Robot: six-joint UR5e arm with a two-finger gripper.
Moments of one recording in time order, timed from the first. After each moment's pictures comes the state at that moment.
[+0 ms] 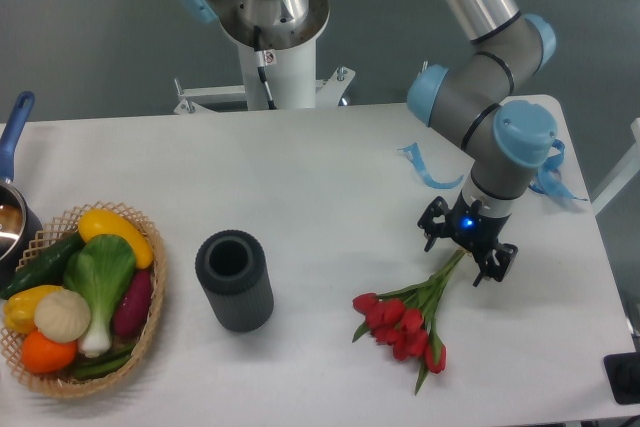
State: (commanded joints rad) arm 2.72 -2.13 -1.65 -0.85 1.37 1.45
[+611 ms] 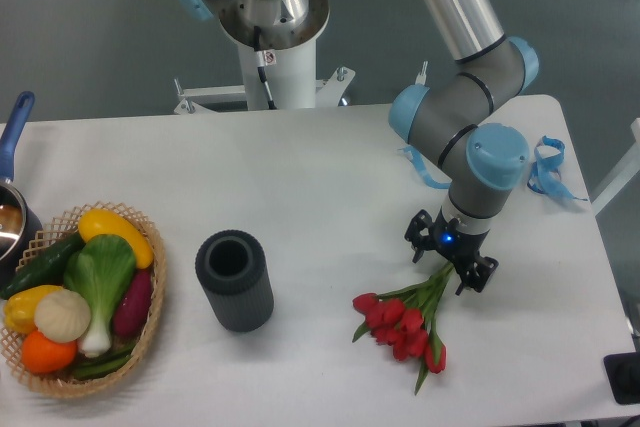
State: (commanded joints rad) arm 2.71 -2.14 -1.68 -0.81 1.38 1.43
